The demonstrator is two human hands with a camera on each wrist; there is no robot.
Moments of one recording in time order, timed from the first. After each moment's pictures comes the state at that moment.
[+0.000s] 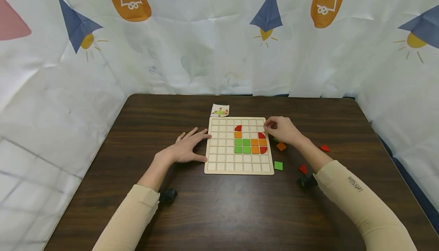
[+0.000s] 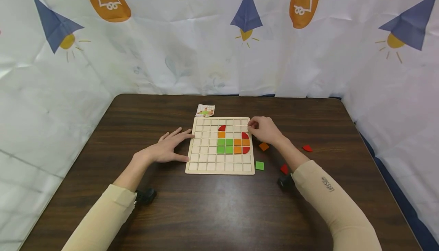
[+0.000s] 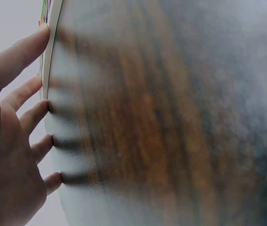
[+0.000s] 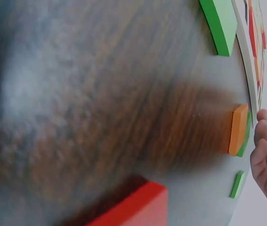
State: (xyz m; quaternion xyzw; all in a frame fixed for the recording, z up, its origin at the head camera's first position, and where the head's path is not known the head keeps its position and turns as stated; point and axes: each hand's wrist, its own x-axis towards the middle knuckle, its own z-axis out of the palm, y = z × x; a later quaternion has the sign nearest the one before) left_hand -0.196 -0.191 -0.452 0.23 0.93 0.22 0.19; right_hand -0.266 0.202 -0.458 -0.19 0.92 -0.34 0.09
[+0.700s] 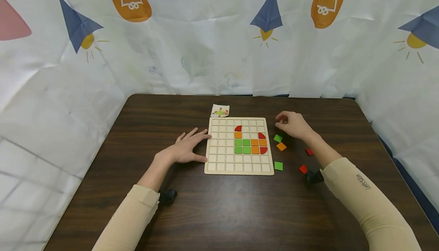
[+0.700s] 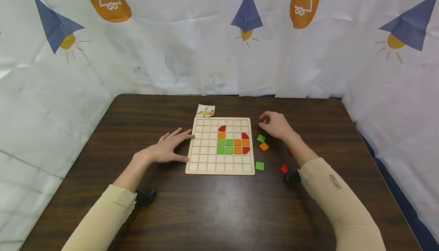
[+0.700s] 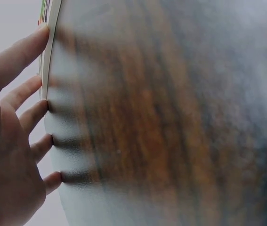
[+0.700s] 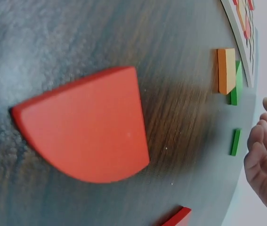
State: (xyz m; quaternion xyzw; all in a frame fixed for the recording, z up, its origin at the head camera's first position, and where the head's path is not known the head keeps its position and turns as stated) left_hand -0.196 -0.192 -0.454 0.23 0.93 0.21 0.18; right_hand -0.282 0.235 -0.451 -0.16 0.94 -0.30 0.07
